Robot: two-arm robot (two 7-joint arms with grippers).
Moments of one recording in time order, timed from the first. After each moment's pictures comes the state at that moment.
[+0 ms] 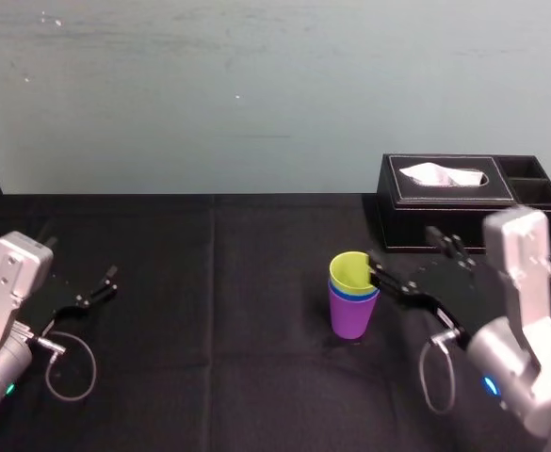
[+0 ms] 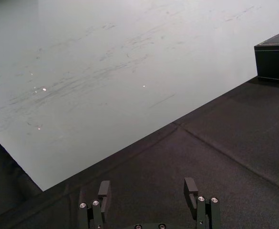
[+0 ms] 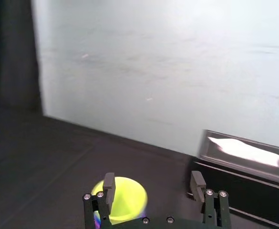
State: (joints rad) left arm -0.20 0.60 0.45 -1.41 -0.25 -0.12 0.03; right arm 0.03 0.32 -0.21 -1.68 0.17 0.05 0.13
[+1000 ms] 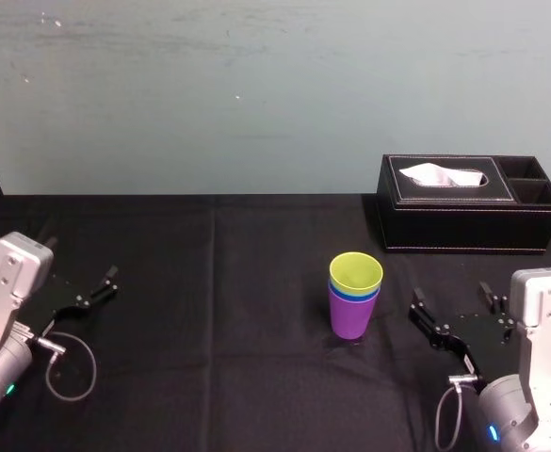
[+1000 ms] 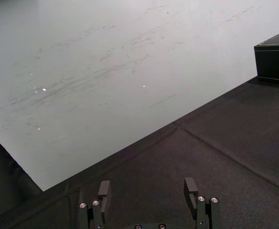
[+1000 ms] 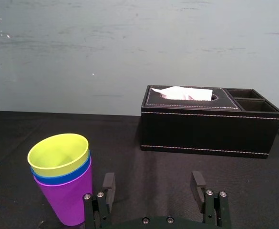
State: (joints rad) left arm -0.20 0.60 0.45 -1.41 -0.25 -0.12 0.03; right arm -0.09 0.17 -0.13 -1.64 0.09 0.02 -0.06
